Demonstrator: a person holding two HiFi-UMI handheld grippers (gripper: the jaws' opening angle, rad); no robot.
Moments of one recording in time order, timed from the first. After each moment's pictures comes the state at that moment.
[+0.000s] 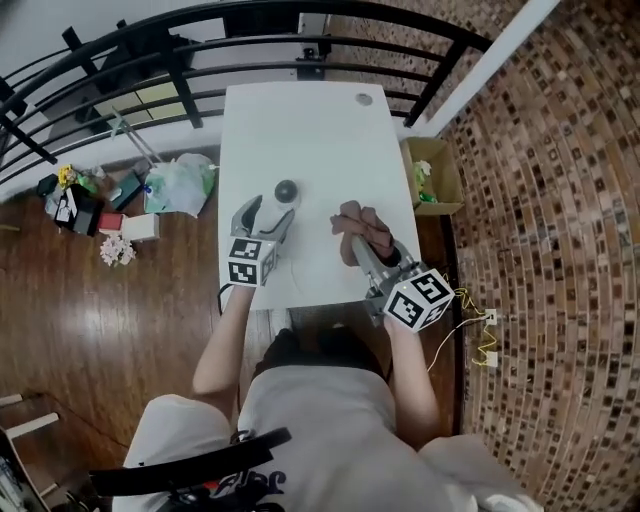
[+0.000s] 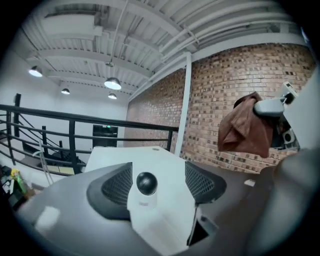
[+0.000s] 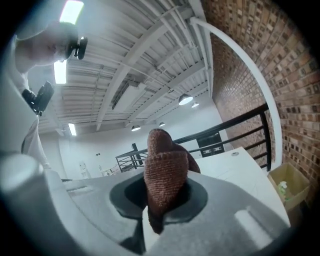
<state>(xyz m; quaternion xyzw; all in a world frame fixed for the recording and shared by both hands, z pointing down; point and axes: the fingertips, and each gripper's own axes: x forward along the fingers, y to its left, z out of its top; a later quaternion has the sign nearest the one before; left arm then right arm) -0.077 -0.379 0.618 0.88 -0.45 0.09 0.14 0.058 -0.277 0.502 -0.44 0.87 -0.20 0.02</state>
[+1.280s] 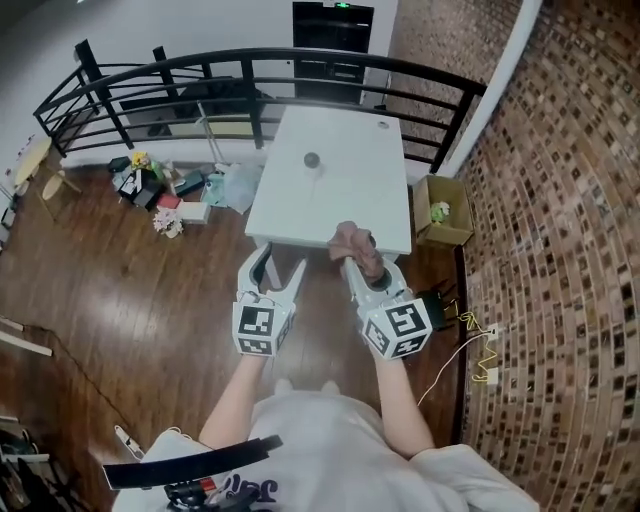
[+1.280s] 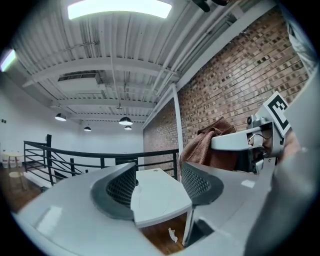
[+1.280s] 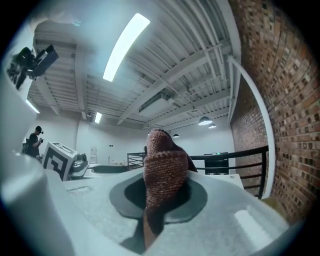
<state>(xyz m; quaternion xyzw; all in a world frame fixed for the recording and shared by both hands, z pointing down) -0.043 0.070 0.421 0.82 -0.57 0.02 0.00 0.071 0.073 0.403 -0.42 0.91 -0.03 0.00</state>
